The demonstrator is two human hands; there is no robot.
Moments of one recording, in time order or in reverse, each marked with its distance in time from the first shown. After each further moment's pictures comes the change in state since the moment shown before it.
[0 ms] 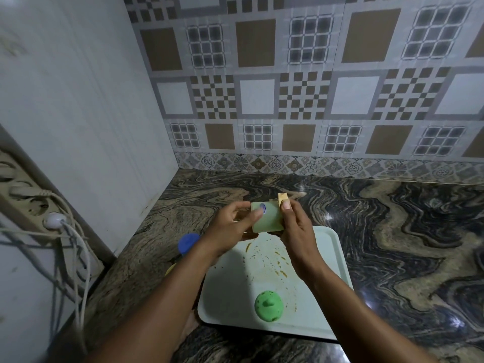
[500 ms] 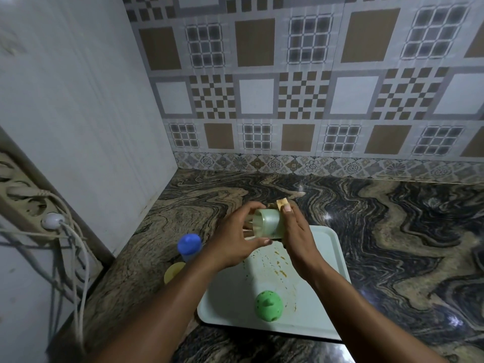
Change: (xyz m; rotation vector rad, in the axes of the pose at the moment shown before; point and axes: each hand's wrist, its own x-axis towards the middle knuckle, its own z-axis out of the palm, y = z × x) left_hand -0.005 -0.014 0.006 0.460 -0.070 0.304; right_hand 0.006 0.014 -0.006 -0.047 -0.034 0.032
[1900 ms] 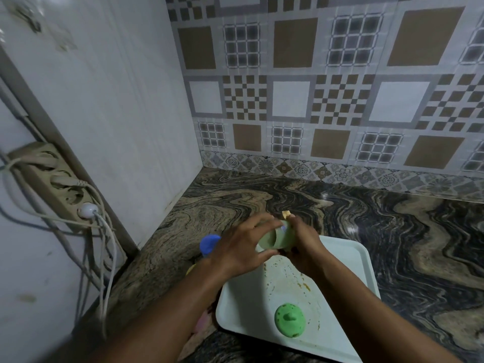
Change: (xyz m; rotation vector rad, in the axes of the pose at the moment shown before) left_hand -0.004 -0.039 -0.029 0.643 0.070 0.325; right_hand 0.026 -0.014 0.040 0.107 0.024 0.513
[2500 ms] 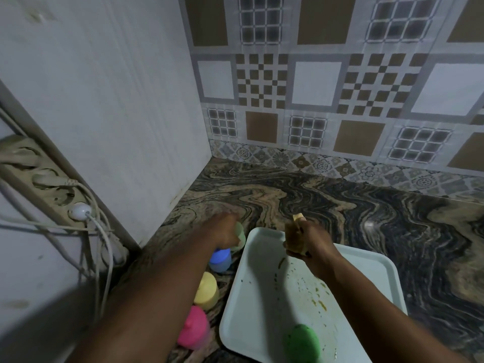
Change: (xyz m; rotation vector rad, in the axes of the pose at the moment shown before) left_hand 0.035 -0.127 0.013 0.150 -0.563 -0.686; right_hand 0.061 -0.005 0.008 -0.119 0.061 0.118
